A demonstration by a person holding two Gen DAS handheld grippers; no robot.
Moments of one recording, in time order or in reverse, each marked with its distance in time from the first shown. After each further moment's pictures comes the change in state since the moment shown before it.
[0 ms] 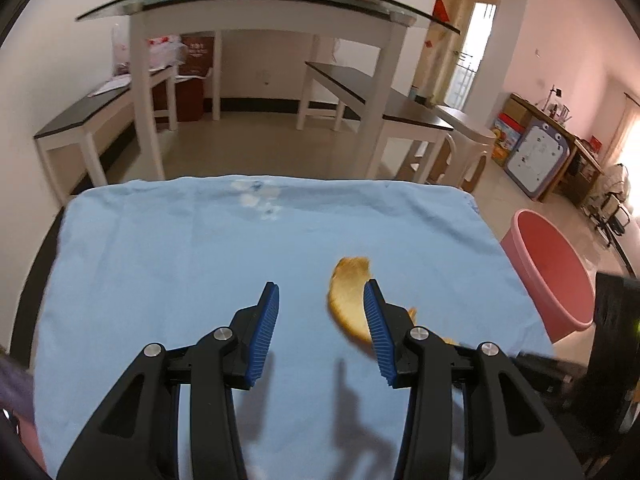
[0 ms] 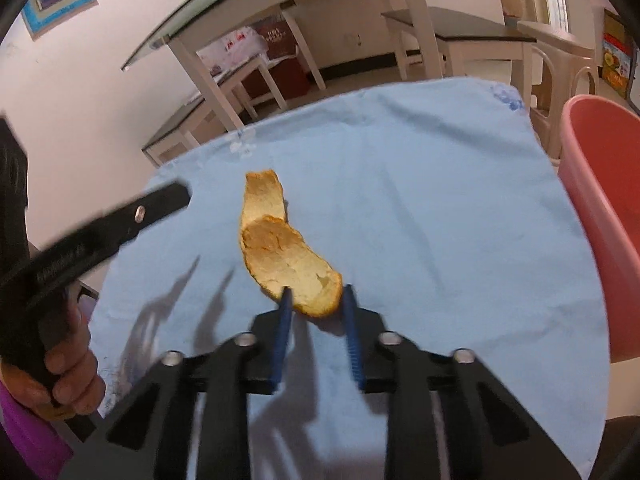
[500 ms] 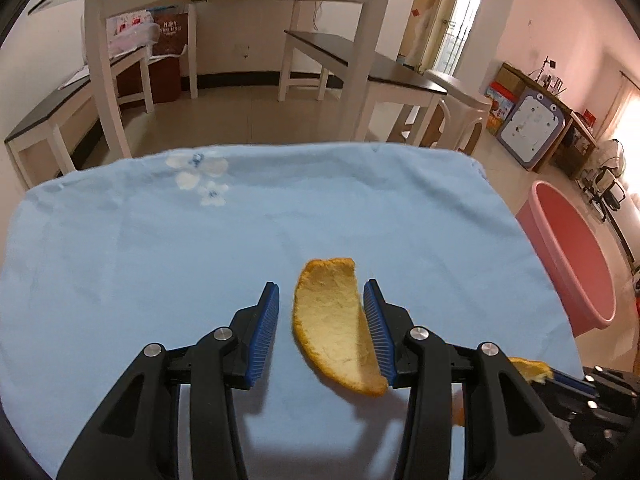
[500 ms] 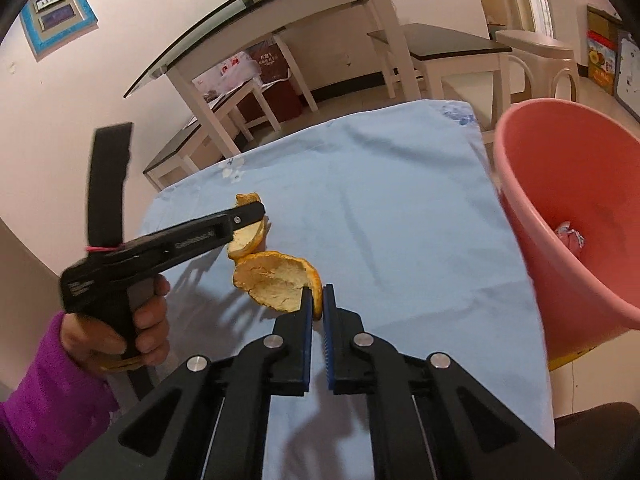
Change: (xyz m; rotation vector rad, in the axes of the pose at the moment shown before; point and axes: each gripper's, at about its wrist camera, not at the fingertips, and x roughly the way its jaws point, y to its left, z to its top) left arm 0.069 -0.017 0.004 0.043 0.108 -0.020; right arm -0.045 -0.027 -0.012 0.036 -0.078 0.015
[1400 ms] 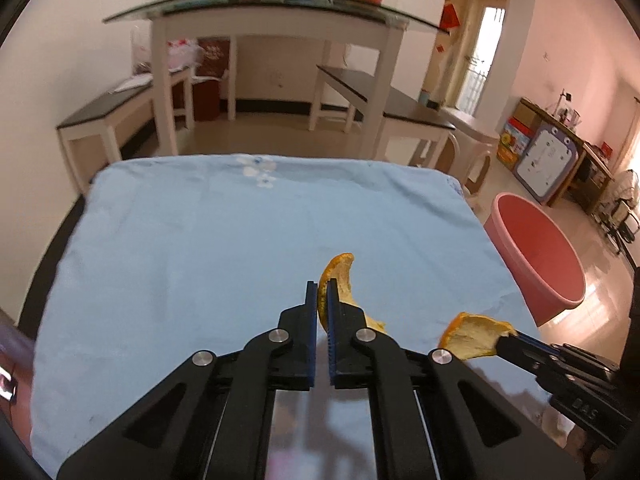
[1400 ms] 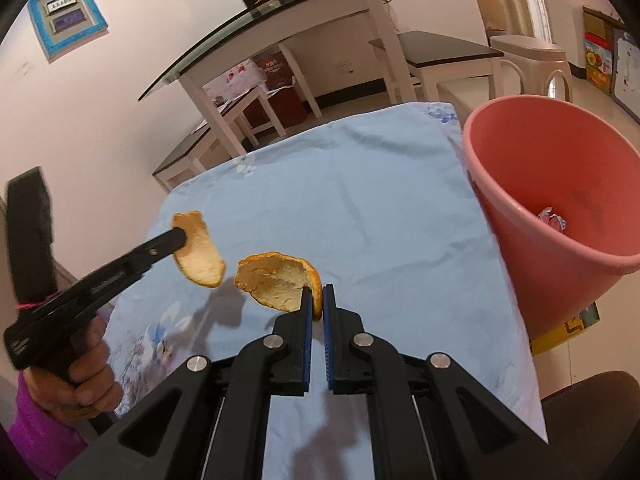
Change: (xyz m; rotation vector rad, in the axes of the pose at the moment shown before) left arm -0.120 -0.020 -0.063 -0.082 -0.148 0.102; right arm -0.042 0.001 -0.029 -0.013 -0.024 0.018
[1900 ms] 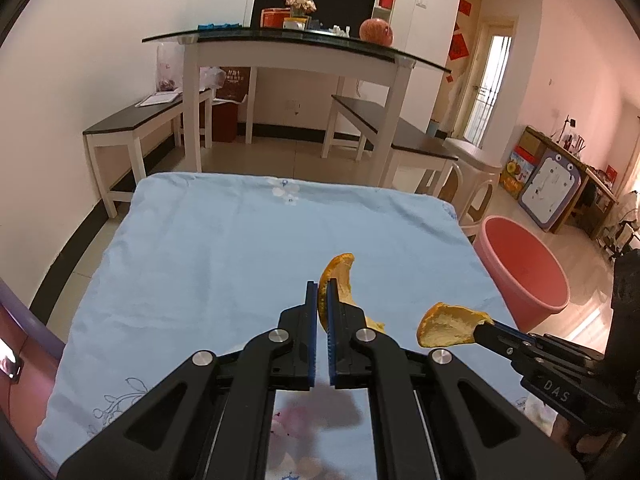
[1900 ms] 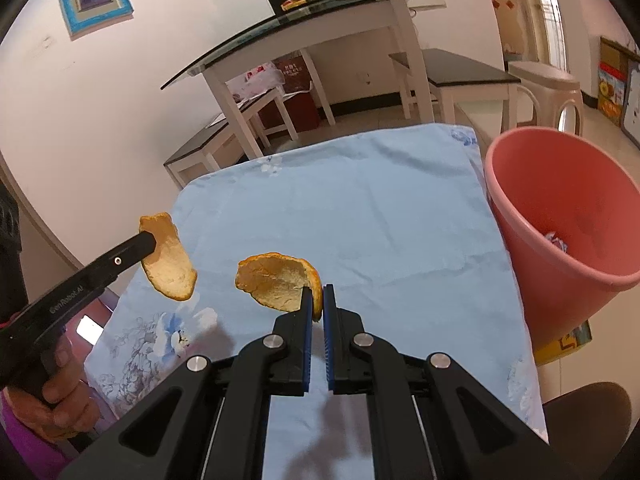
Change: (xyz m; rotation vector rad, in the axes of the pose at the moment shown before) left arm -0.059 0.006 -0.016 -0.039 -0.100 0.021; right arm -0.016 0.028 -0.003 -0.091 -0.032 -0.006
